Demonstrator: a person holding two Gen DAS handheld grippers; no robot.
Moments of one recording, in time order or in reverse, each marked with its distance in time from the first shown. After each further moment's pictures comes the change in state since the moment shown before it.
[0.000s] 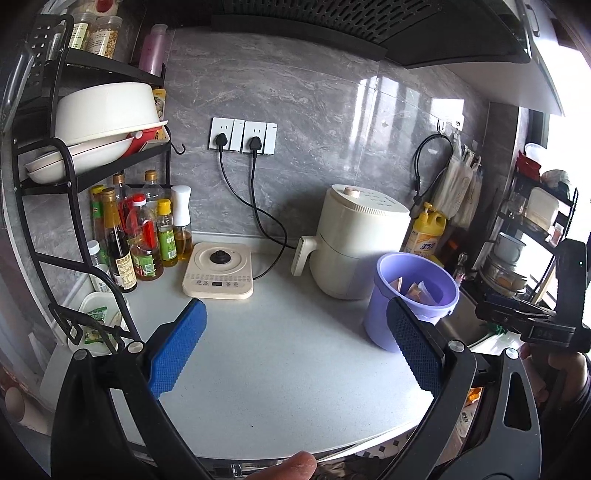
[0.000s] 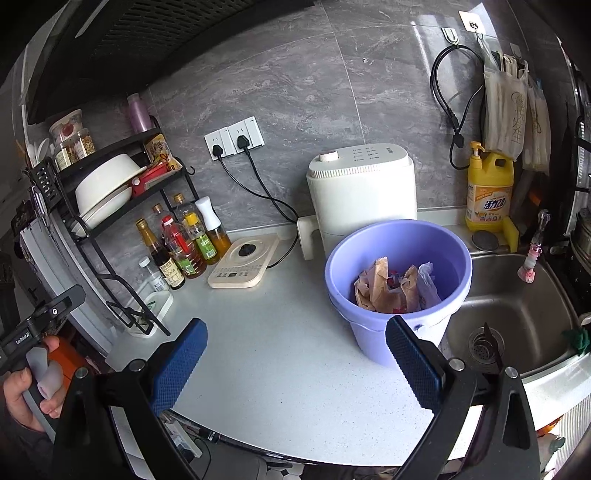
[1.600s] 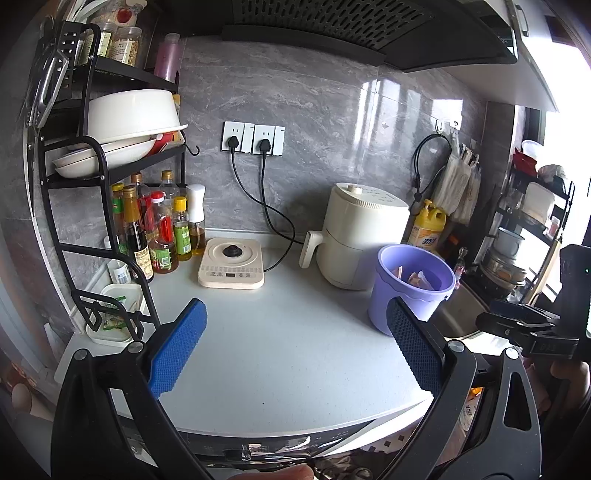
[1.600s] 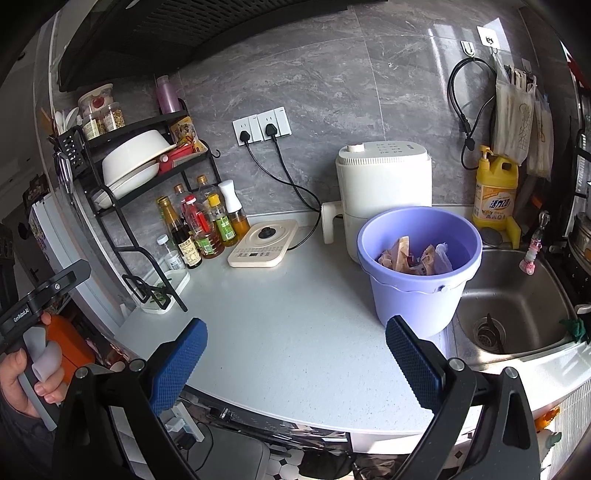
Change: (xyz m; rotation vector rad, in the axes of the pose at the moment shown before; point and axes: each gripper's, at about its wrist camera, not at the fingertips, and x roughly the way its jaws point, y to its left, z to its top) left arm -0.044 0.005 -0.019 0.008 -0.004 0.028; right arm -0.029 0.032 -0.033 -0.033 0.009 0.018
